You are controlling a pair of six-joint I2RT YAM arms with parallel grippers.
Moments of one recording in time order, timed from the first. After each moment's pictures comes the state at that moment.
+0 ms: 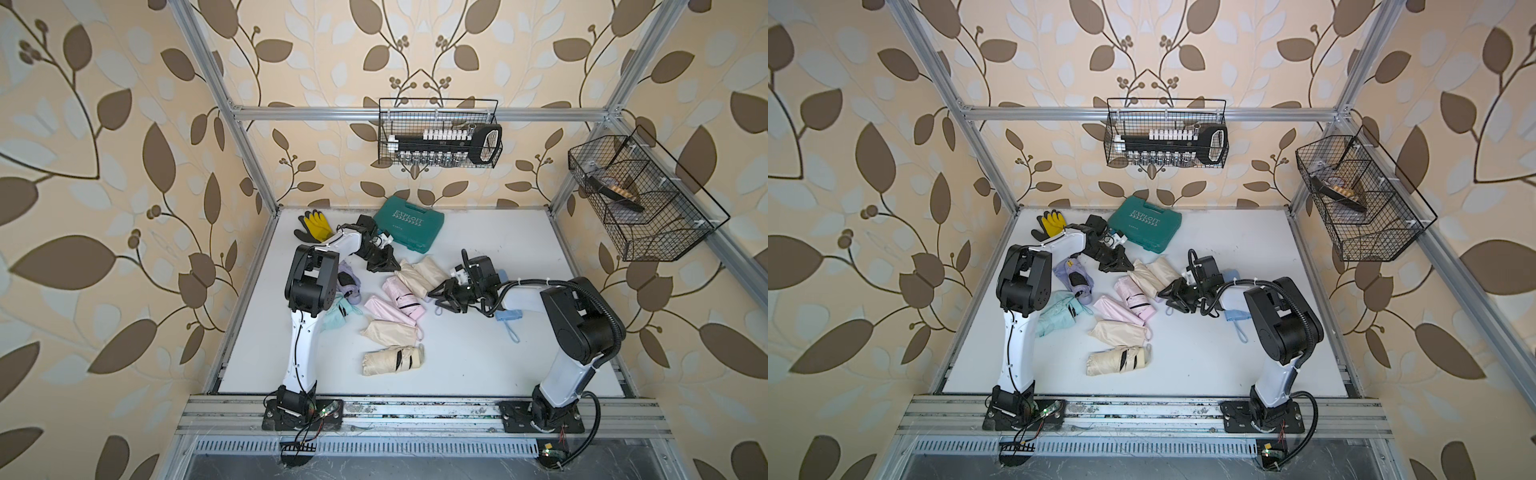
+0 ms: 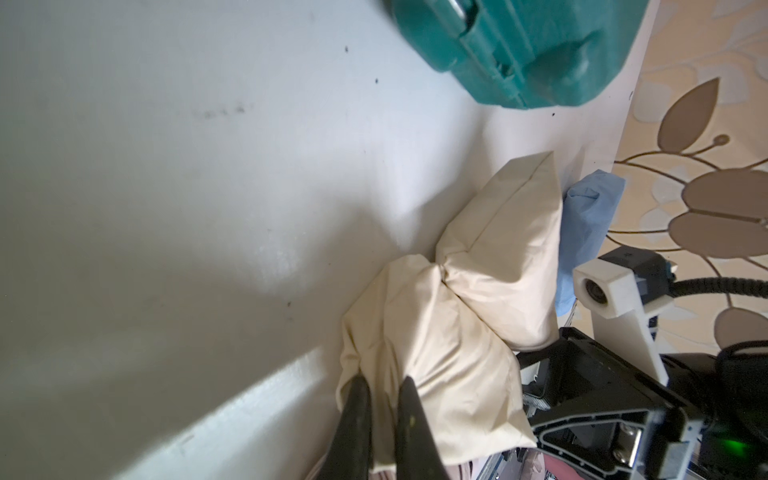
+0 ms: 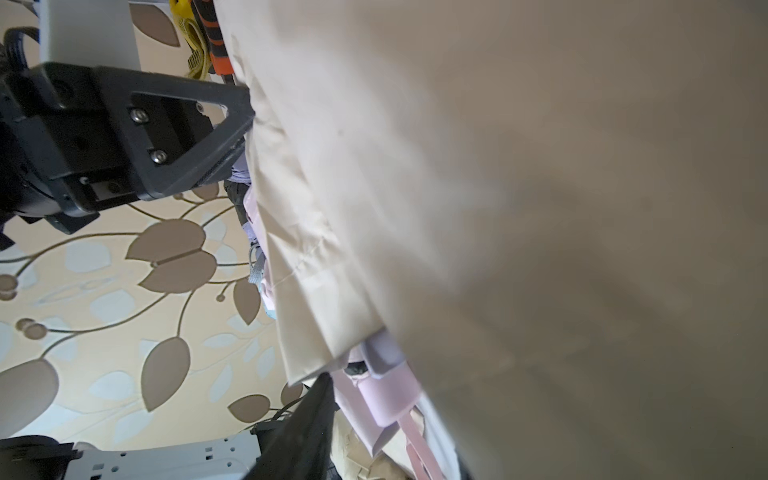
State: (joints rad) left arm -0.25 2.28 1.73 -0.73 0.76 -0.29; right arm 0.35 1.80 0.81 0.12 -0.69 0.99
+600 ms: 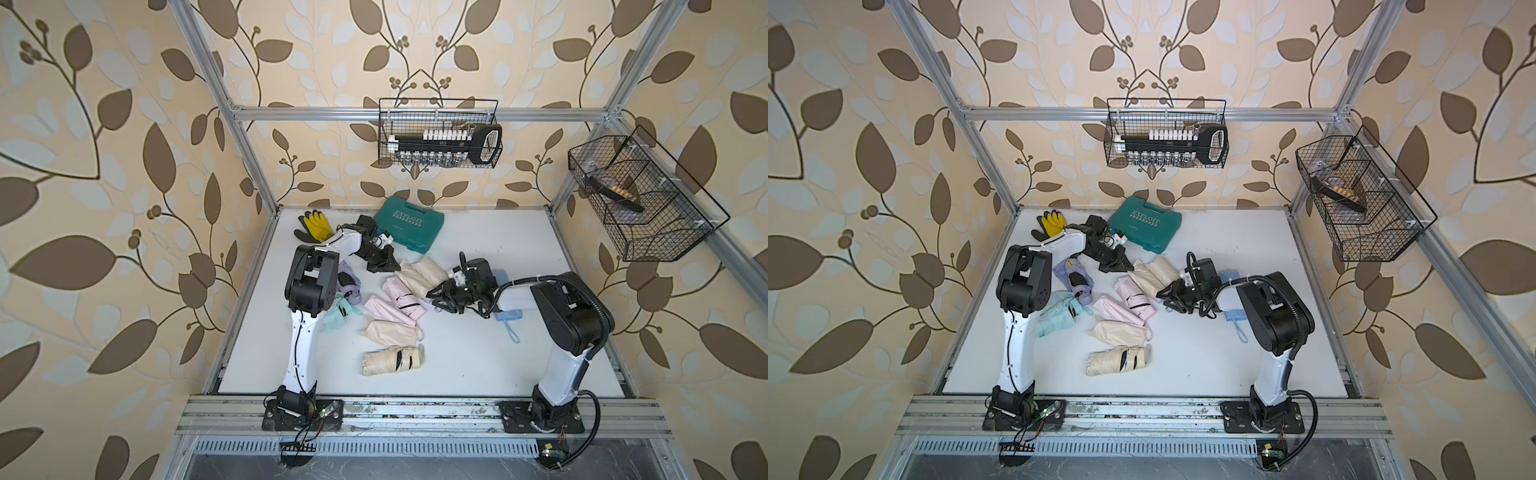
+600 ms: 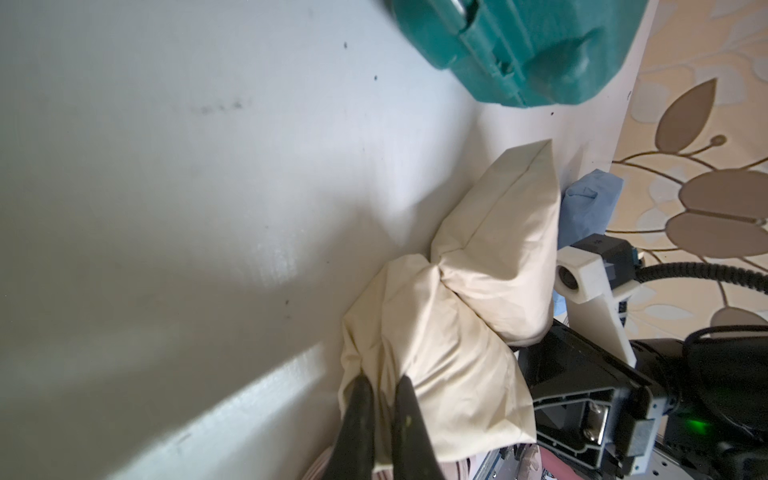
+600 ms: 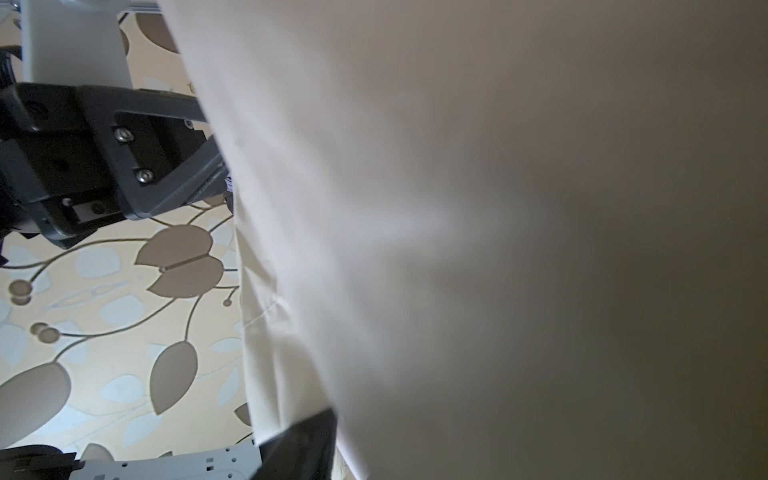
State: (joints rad) left arm -0.25 2.28 1.73 -0.74 0.76 -0.30; right arm 0.35 1.87 0.80 0.24 -0.71 1.03
